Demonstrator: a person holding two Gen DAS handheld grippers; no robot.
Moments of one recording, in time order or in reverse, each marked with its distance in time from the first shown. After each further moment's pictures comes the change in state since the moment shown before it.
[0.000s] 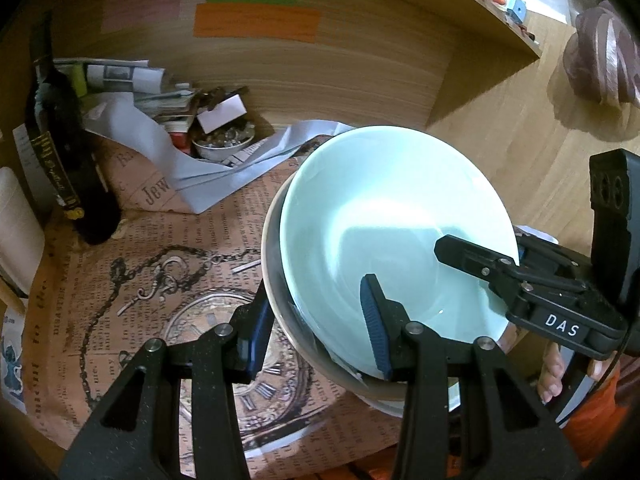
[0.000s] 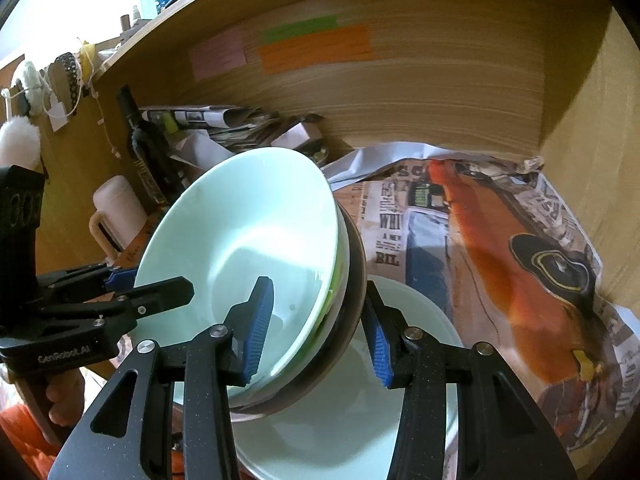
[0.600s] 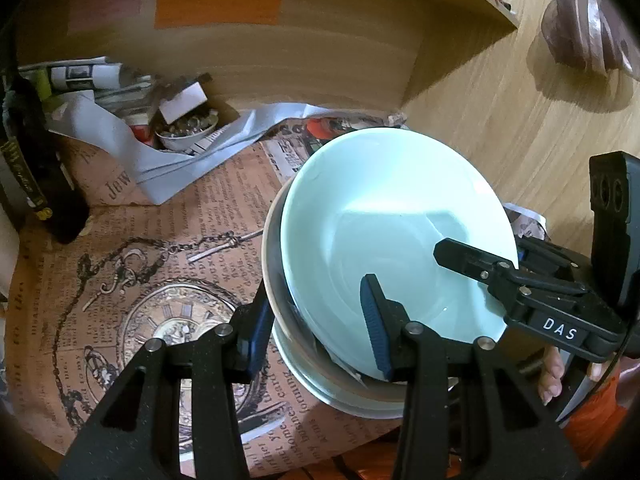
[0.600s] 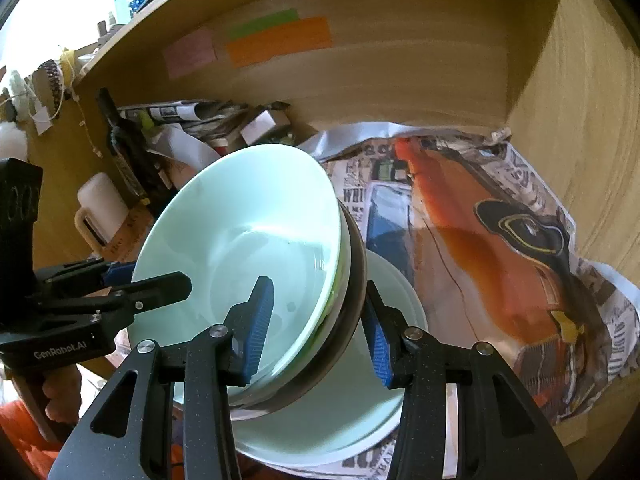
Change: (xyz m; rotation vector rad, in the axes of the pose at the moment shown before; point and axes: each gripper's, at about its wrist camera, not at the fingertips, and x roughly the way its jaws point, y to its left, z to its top) left arm 0.012 -0.030 -0.006 0.048 0.051 -0.045; right arm -0.012 -0.026 -0.022 0.055 0.035 -0.050
